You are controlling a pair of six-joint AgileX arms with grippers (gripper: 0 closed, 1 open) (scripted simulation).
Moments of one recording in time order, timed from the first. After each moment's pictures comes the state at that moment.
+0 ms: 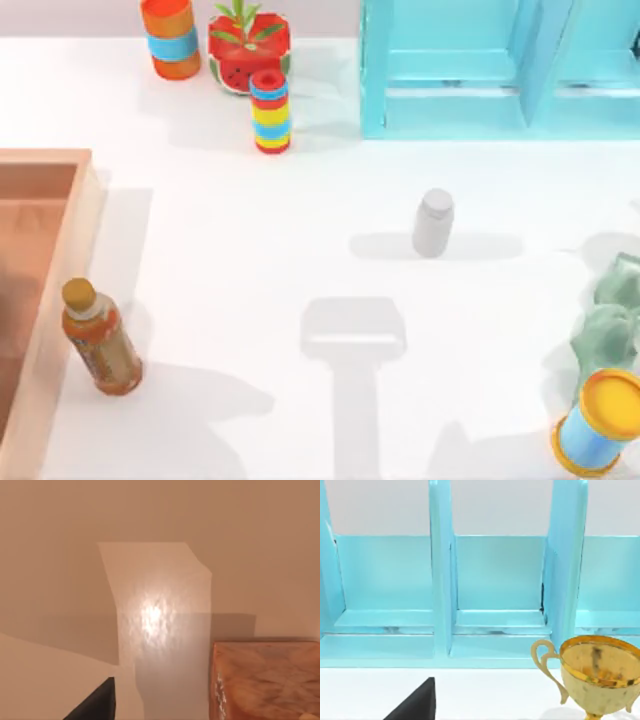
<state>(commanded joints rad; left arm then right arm) 0.34 1.71 0.92 -0.79 0.00 0.36 0.00 0.00 0.00 0.00 0.00 0.00</state>
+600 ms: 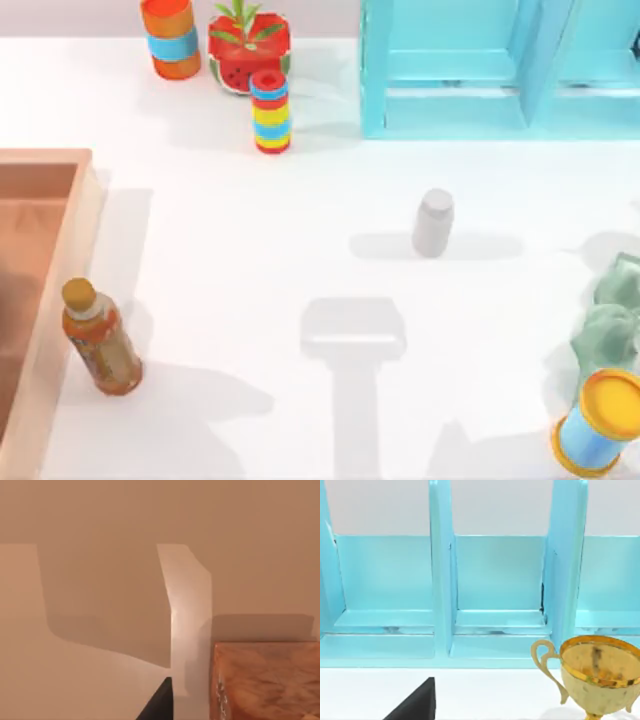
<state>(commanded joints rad) 0.34 1.71 0.92 -0.79 0.00 0.36 0.00 0.00 0.00 0.00 0.00 0.00</state>
